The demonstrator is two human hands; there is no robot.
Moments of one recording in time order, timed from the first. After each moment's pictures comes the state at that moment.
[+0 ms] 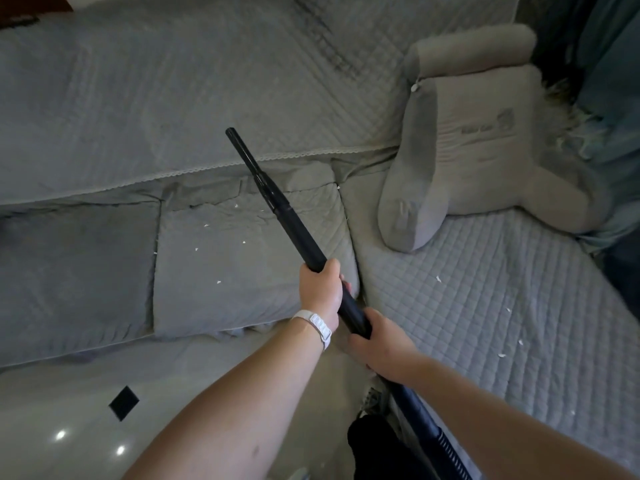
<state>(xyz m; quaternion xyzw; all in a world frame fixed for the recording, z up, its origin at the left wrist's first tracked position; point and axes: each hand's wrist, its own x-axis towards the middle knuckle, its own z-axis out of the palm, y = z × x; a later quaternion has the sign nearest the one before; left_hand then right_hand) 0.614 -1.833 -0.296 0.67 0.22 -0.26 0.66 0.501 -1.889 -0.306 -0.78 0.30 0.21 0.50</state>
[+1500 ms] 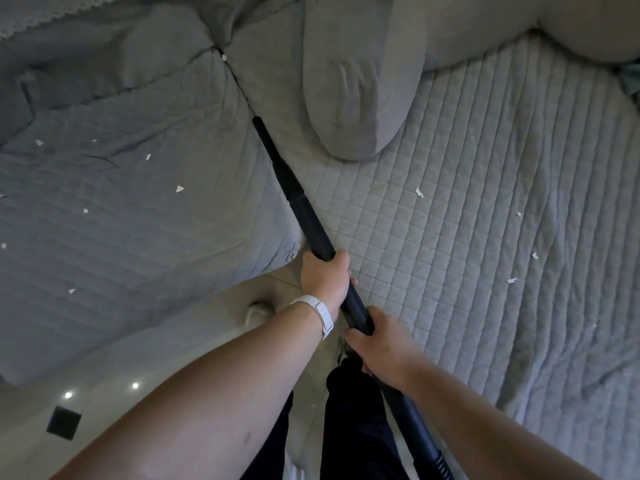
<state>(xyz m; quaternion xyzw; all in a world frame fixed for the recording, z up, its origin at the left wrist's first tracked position) 0.624 -1.952 -0.606 0.74 0.19 -0.46 0.44 0.507 -1.967 -0.551 -0.59 0.52 0.27 0.55</state>
